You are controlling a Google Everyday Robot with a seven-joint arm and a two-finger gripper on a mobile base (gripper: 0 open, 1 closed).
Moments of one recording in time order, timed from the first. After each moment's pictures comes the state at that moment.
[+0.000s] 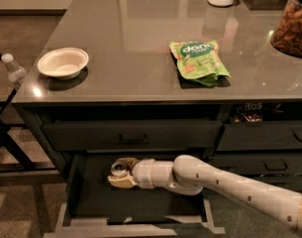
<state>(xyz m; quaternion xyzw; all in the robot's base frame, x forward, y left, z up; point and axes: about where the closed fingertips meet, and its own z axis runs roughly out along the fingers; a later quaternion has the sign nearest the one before) 0.509 0.111 0.545 -0.45 0.67 0.39 0.45</state>
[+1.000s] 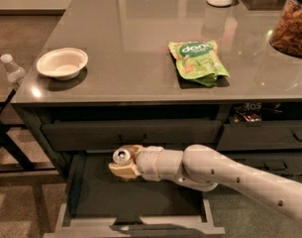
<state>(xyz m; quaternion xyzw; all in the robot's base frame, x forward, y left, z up) 0.493 0.088 0.647 -0.42 0.69 0.37 0.45</state>
